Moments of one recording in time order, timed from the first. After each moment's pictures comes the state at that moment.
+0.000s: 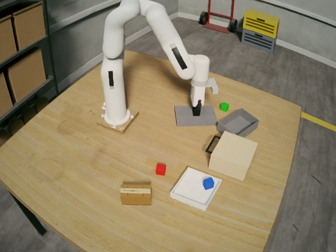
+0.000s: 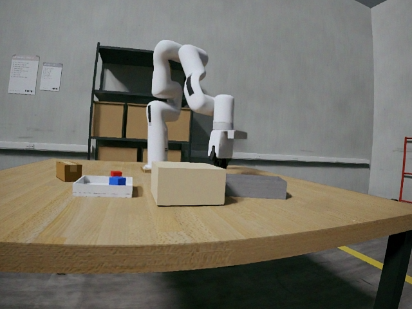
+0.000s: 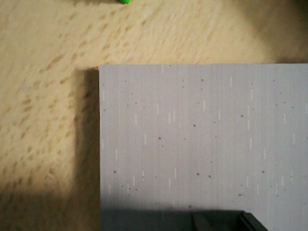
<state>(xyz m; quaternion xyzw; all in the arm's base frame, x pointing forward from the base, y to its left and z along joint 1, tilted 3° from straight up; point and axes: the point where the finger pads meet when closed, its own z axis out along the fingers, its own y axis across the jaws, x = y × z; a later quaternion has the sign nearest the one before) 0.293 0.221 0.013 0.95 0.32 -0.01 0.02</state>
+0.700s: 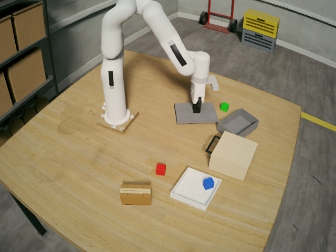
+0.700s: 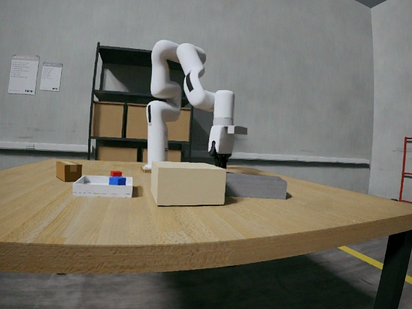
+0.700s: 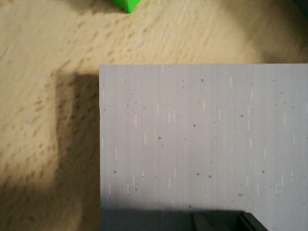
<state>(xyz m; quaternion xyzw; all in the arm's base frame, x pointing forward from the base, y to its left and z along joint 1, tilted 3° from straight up) 0.293 0.222 0.030 0.95 0.32 -0.01 0.02</state>
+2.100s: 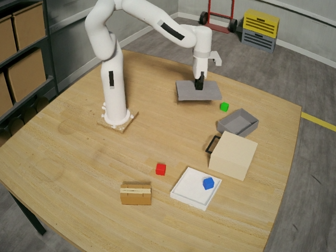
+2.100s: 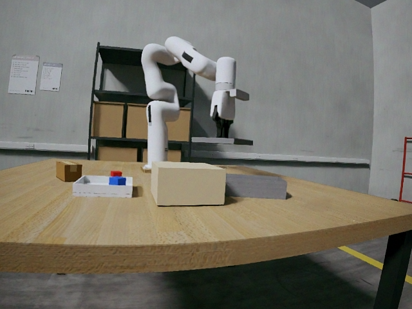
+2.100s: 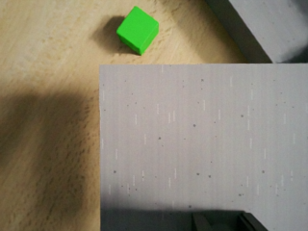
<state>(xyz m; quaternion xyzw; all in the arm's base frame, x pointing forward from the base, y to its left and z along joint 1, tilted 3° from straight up) 0.292 0.228 0.158 0.95 0.32 -0.01 0.02</state>
